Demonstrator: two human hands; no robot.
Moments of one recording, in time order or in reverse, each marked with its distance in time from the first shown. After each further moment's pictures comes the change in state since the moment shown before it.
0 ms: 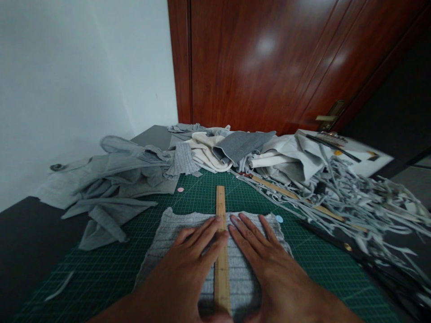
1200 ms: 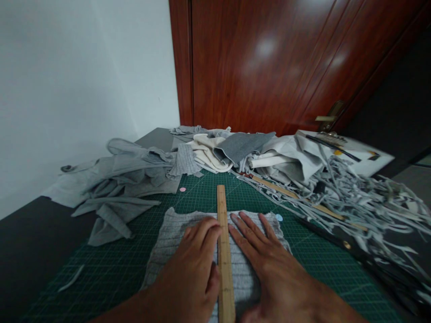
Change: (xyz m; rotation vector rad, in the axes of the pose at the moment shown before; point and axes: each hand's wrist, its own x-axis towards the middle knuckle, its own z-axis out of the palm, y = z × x) left_hand 0.005 0.035 -0.001 -0.021 0.215 -0.144; right_hand -0.003 -0.007 -0.009 0.016 0.010 -0.005
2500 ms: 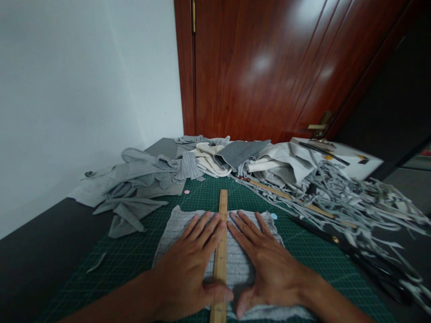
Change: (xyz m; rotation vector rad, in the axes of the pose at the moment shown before) left_hand -0.008 -0.010 -0.023 0.201 -0.303 0.104; right_hand -0.003 -0.004 -0.004 0.021 0.010 -0.014
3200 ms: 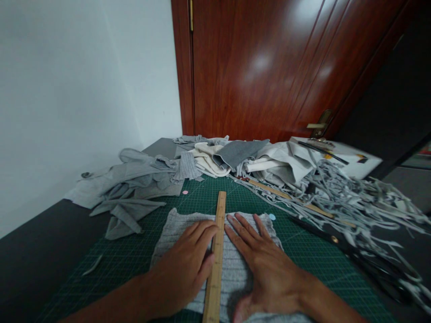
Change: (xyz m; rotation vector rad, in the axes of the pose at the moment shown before) left_hand 0.002 0.003 0.002 -0.174 0.218 -0.046; right_hand 0.001 -0.003 0.002 0.036 -0.034 0.004
